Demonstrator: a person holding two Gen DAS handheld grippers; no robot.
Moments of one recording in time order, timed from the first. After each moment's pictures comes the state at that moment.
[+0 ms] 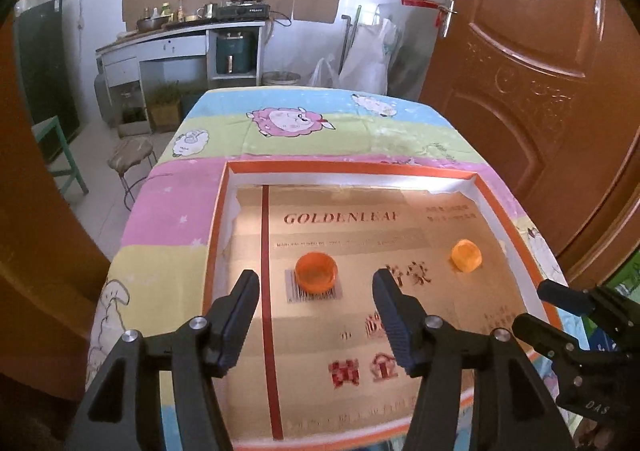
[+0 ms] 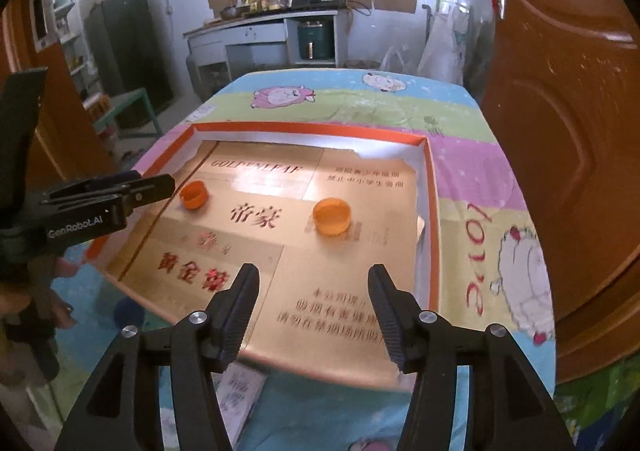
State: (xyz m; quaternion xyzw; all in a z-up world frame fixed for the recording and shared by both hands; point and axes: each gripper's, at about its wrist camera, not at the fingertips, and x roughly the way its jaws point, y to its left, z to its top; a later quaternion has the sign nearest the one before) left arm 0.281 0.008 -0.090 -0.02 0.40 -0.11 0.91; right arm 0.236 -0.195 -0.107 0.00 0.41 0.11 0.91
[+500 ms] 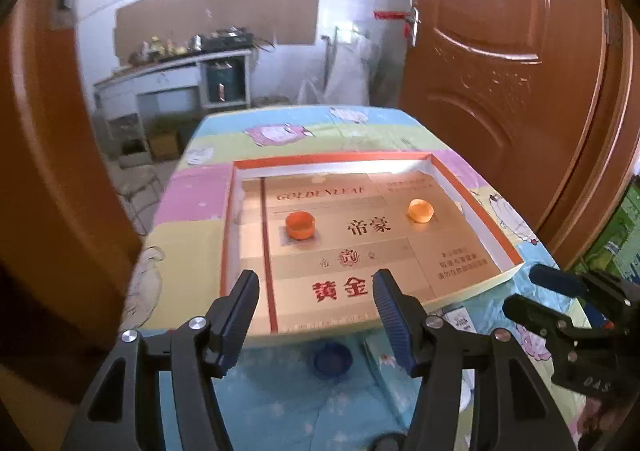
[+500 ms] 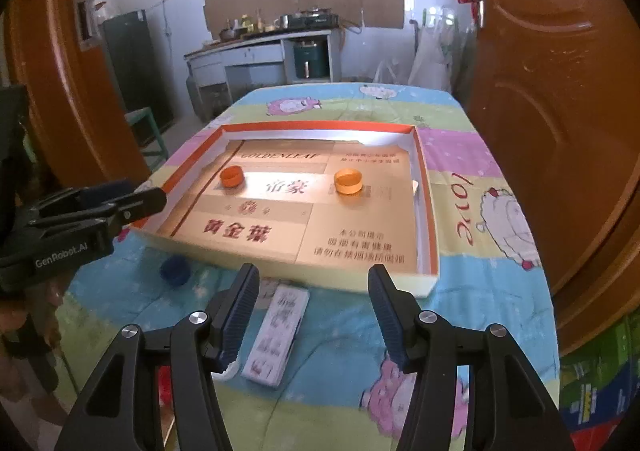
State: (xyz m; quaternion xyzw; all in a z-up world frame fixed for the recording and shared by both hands) left arm 0.185 0.011 -0.065 0.02 0.35 -0.12 0.93; right arm 0.148 -0.186 -0.095 0.01 0.37 0.10 0.92
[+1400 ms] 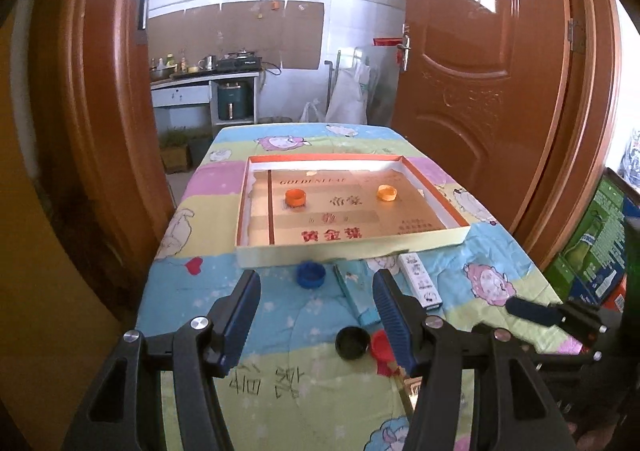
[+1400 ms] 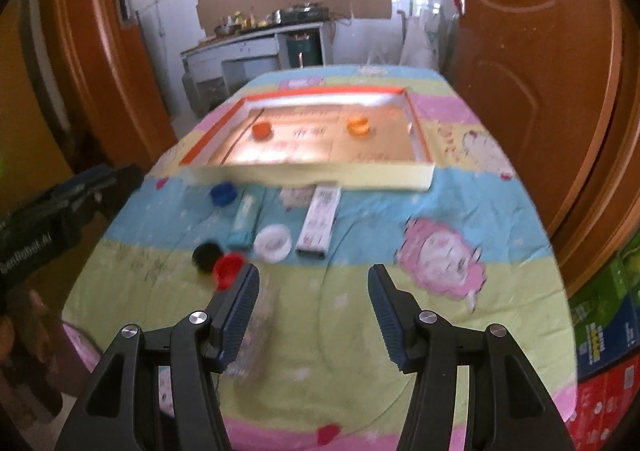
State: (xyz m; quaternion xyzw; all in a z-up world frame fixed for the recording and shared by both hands) left arm 0.073 0.025 -0.054 0.00 0.32 -0.12 0.94; right arm 0.045 -0.166 -0.107 0.03 0.39 0.09 0.91
